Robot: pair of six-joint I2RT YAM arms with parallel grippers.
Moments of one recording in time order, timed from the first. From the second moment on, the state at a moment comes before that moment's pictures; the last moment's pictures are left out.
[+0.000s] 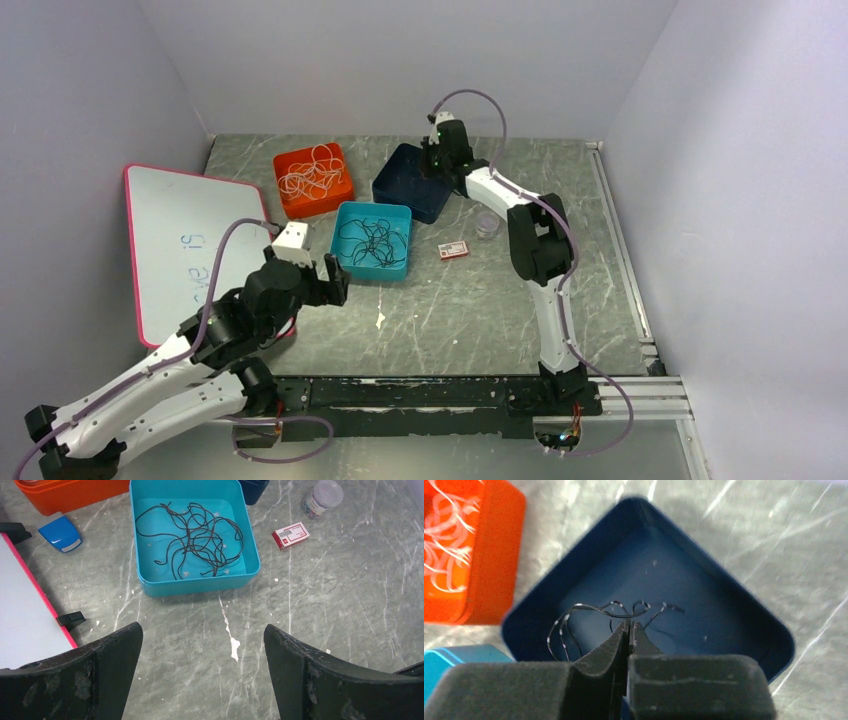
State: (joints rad) left arm -0.91 0.62 0.69 -0.53 -0.49 -0.50; right arm 0.42 2.26 1.81 -0.02 -0.09 0.20
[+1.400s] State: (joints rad) left arm -0.91 0.60 0.74 -0.45 -0.55 -0.44; right arm 0.42 1.18 1.27 -0.22 -0.08 0.14
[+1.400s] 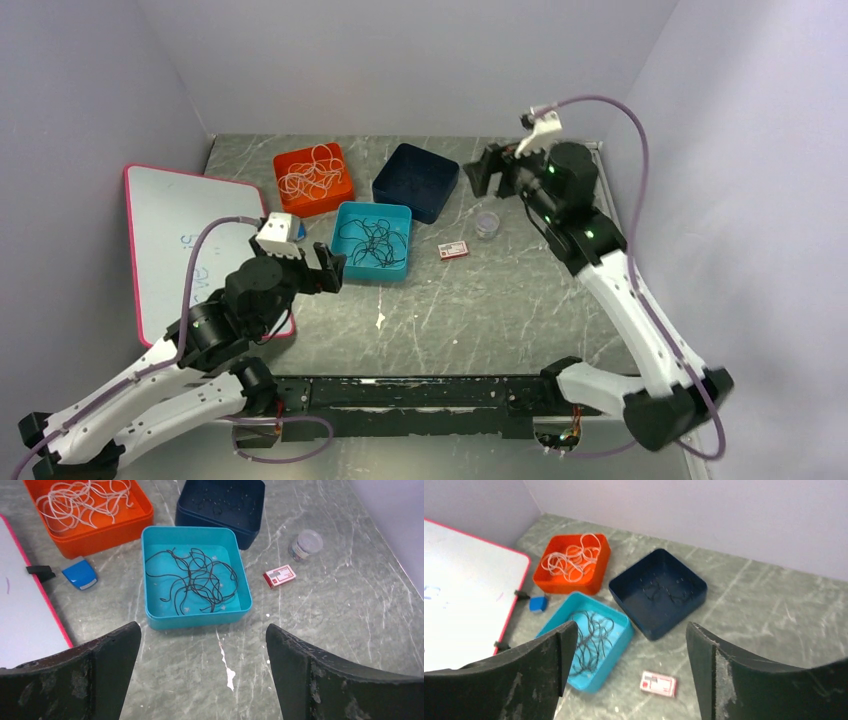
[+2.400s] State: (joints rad) left arm -0.91 0.34 0.64 -0.55 -0.65 -0.54; right arm 0.42 0.47 0.67 -0.41 0.21 0.34
